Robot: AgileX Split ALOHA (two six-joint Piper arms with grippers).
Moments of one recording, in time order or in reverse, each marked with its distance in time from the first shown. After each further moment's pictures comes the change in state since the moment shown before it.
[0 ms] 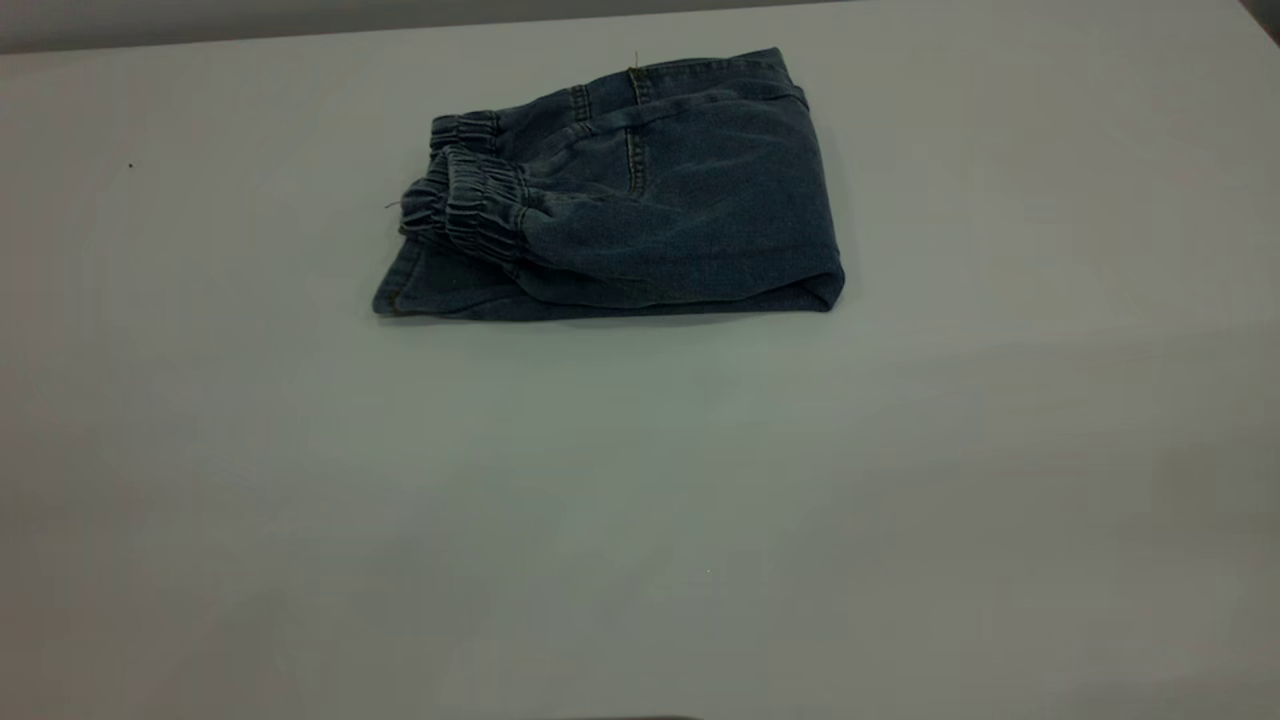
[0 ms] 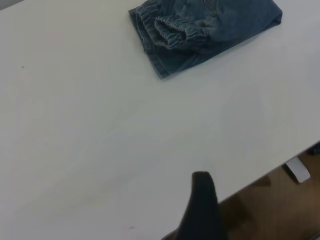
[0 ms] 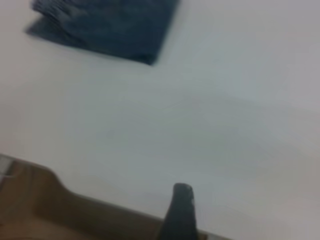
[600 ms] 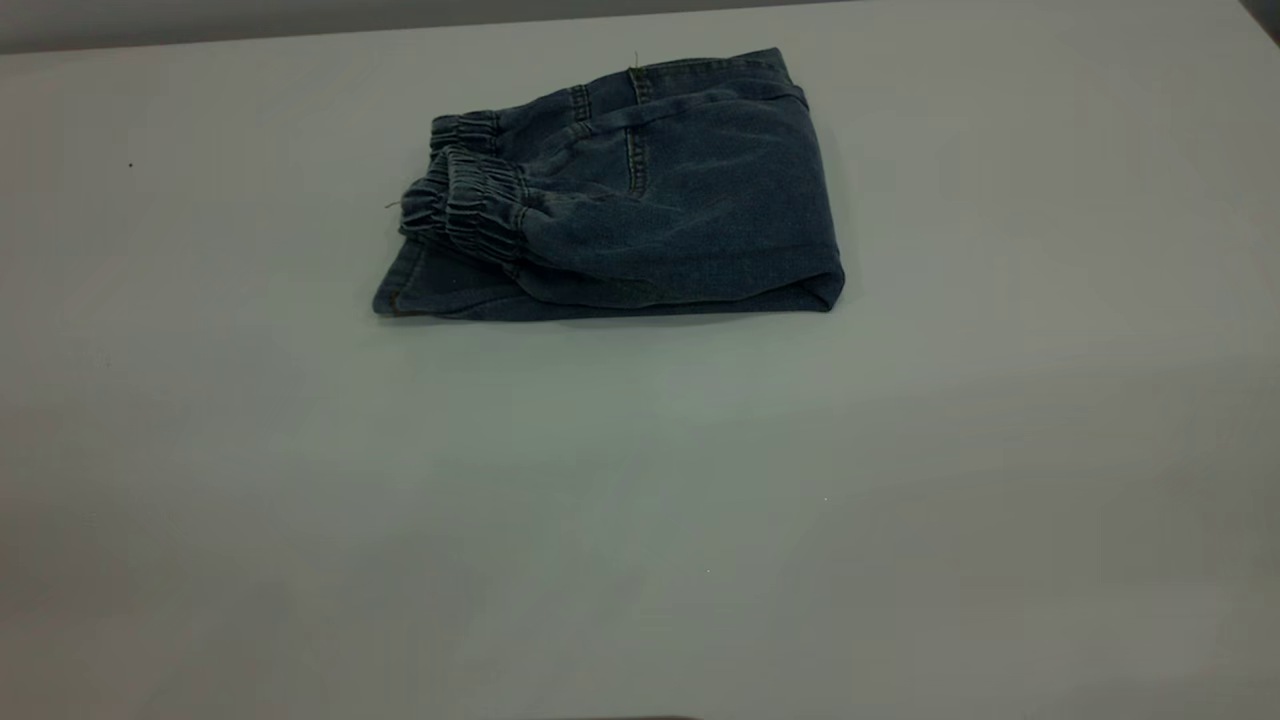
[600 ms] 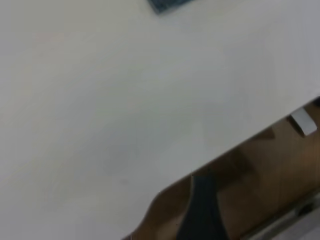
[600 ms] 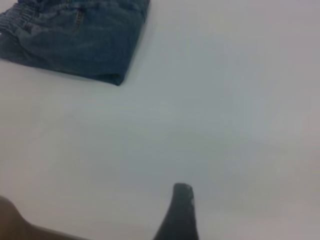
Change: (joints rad) left arm 0.000 -0.073 0.222 0.005 0.000 0.001; right arm 0.000 -0.114 0.113 -0.045 -0.110 0.004
